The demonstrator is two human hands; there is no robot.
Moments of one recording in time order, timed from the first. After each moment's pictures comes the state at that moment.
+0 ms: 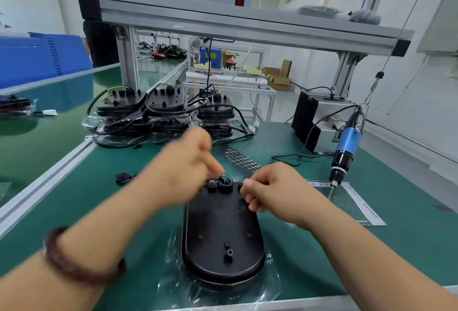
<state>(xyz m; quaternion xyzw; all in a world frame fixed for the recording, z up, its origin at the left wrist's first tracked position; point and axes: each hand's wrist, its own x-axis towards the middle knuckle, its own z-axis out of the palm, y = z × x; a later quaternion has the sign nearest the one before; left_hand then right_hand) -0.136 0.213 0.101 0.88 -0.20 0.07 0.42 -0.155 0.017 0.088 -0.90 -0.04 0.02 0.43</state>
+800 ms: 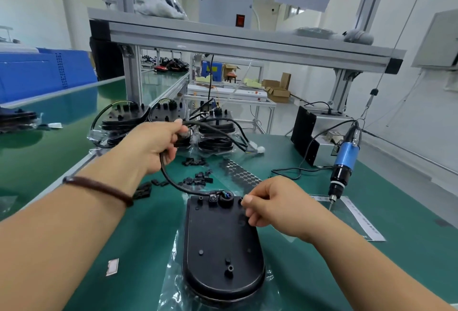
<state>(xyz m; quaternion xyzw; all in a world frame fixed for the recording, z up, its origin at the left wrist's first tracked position) -0.067 0.238 0.139 0.65 0.09 -0.01 0.75 -0.156 0.013 0.095 -0.92 -0.06 0.05 0.40</state>
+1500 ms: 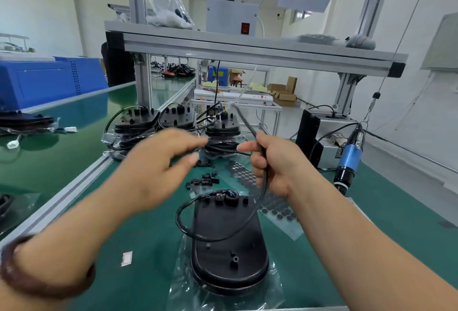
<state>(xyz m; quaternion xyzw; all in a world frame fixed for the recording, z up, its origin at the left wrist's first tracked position) -0.164 0.257 0.132 0.88 -0.27 0.27 0.28 -0.126 0.041 0.143 -0.68 0.05 0.05 0.73</state>
